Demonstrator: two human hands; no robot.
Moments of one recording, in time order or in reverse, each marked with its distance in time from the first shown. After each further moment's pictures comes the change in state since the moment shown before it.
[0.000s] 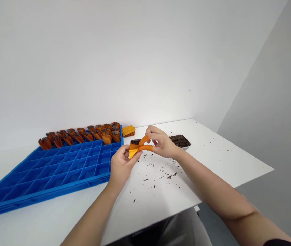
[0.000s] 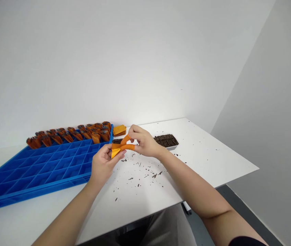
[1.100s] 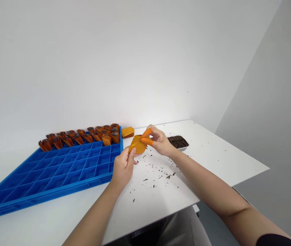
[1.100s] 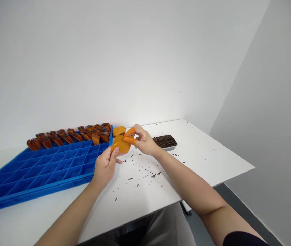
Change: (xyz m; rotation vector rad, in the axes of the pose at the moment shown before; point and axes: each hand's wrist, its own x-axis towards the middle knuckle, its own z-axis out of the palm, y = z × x) left_hand -0.005 0.008 -0.002 0.316 -0.085 0.078; right_hand -0.002 0.014 0.012 0.386 0.138 0.372
